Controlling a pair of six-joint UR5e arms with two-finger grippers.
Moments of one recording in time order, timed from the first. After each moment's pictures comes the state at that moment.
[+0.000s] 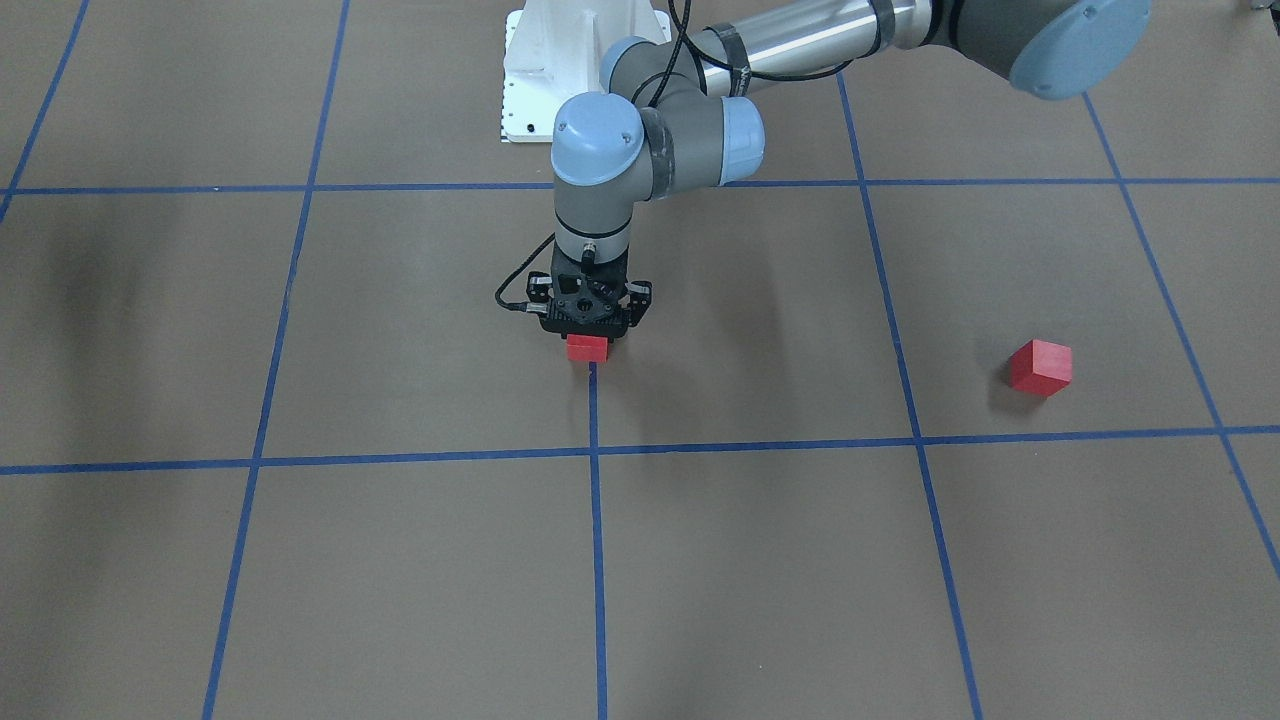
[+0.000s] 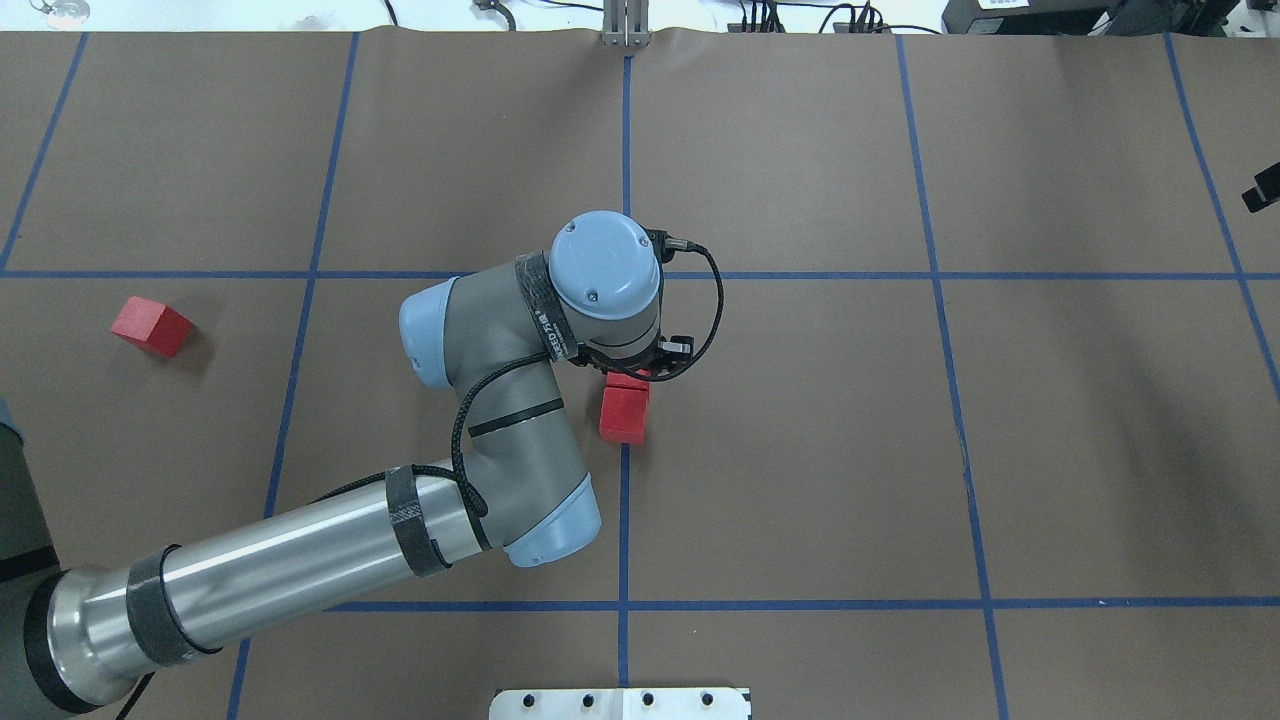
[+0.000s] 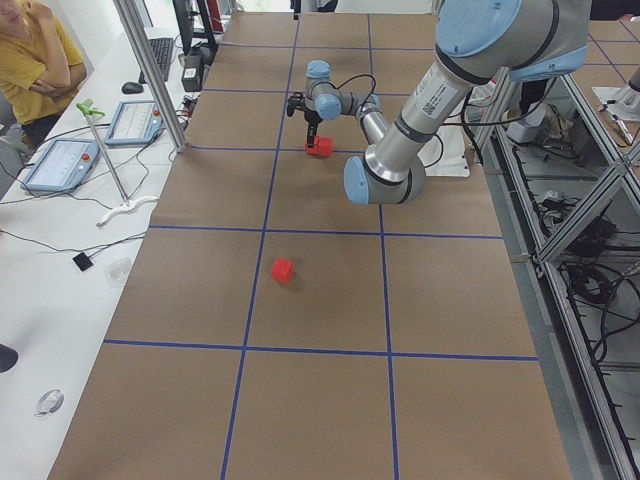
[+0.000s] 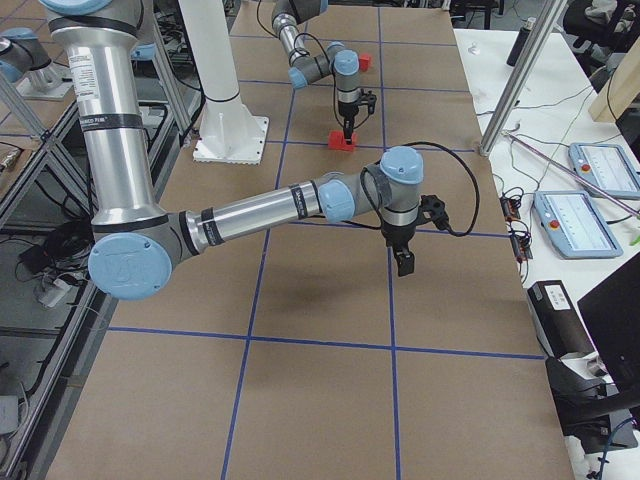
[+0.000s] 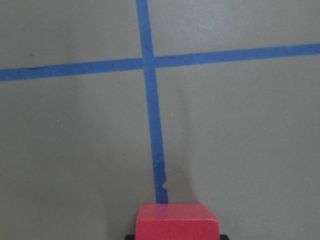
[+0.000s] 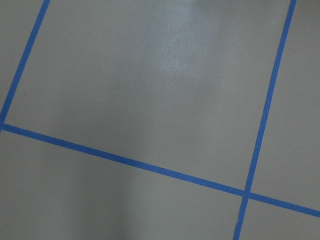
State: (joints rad) left arm -0.48 -2.49 -1.35 -1.72 -1.81 -1.15; right arm 1.37 -1.44 1.75 -1.54 2.22 0.11
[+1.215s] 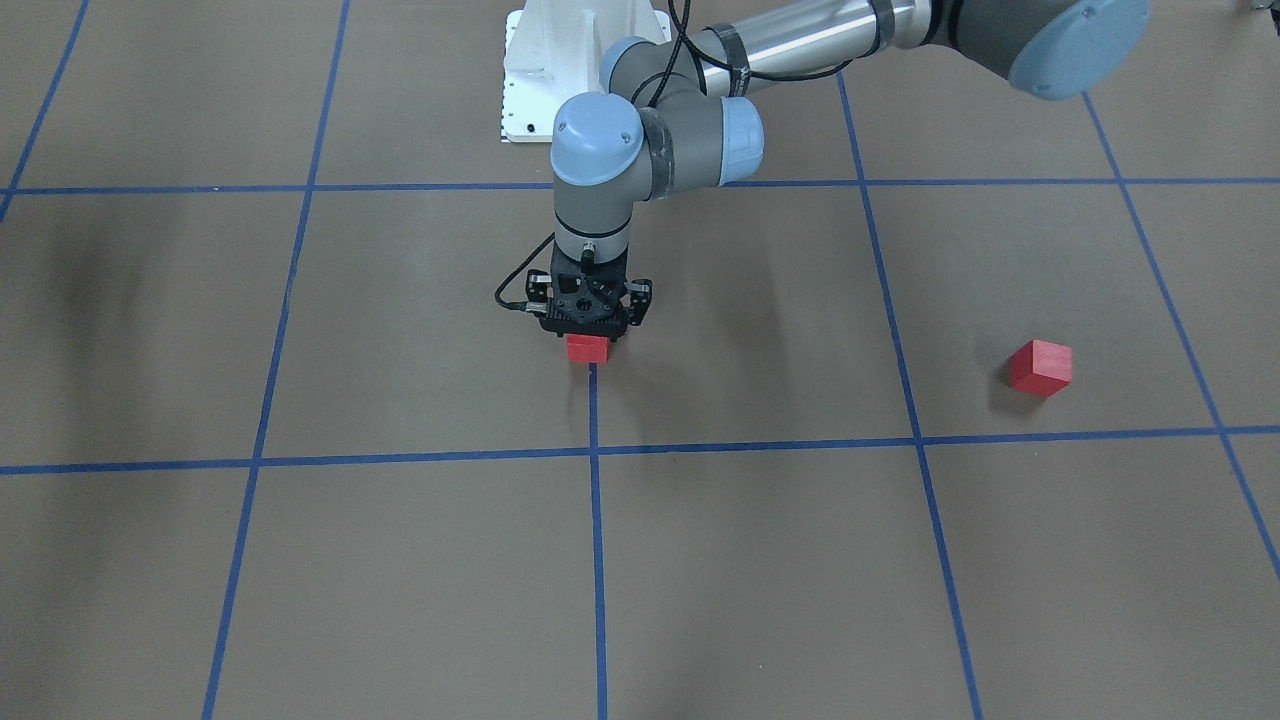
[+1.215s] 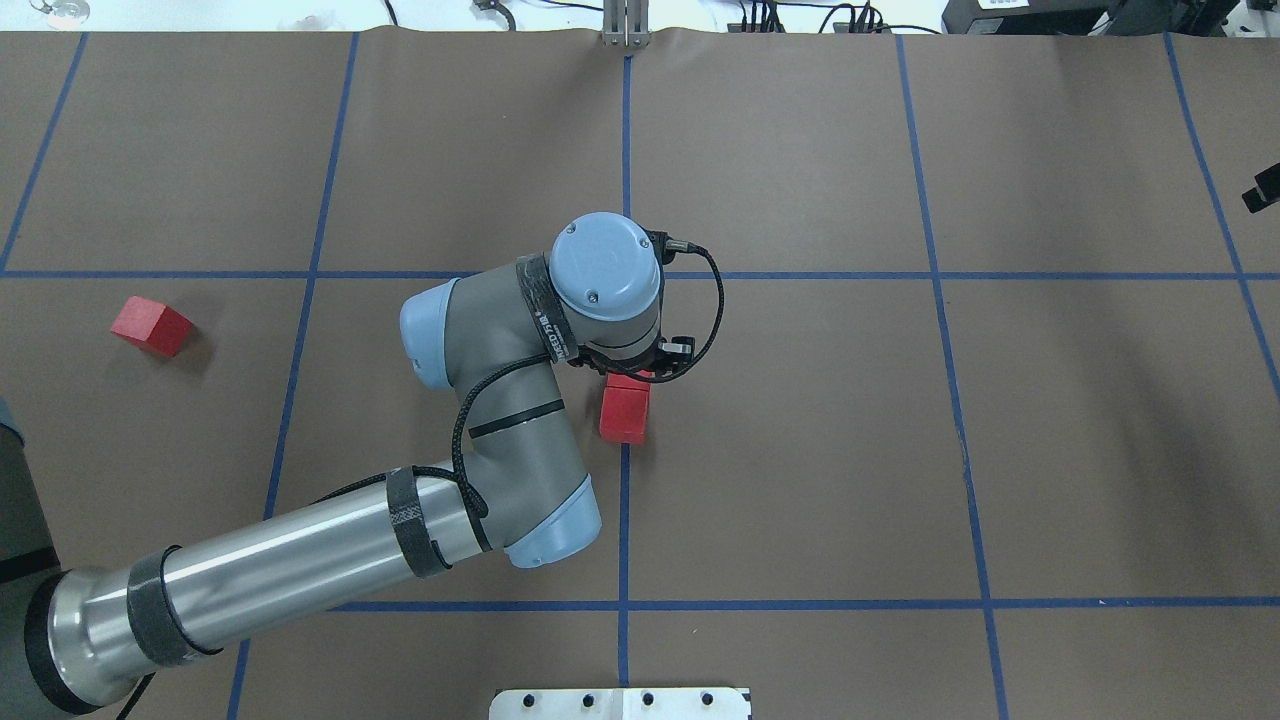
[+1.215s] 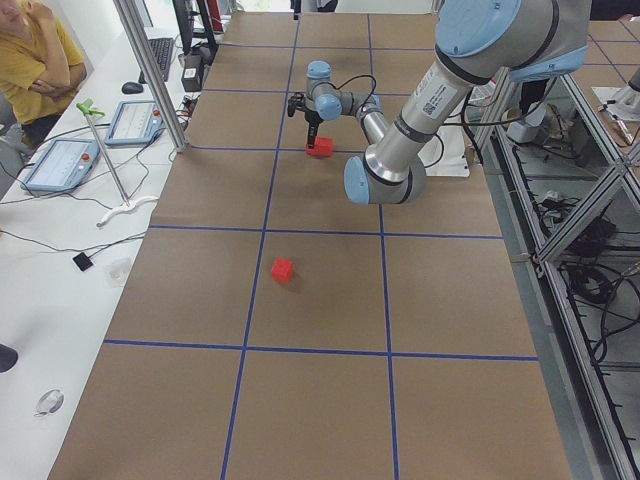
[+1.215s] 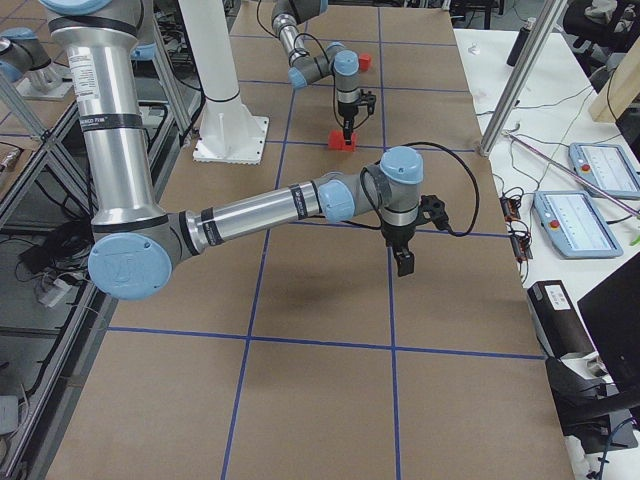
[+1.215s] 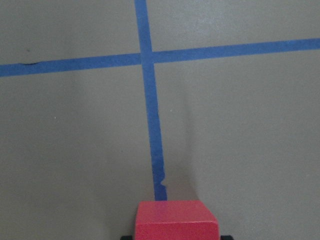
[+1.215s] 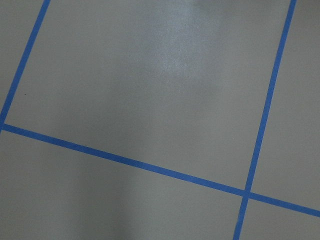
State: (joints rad) left arm -0.48 -2.49 -1.35 -1.72 -1.81 -1.14; right arm 1.37 -1.44 1.75 -1.54 2.22 0.11
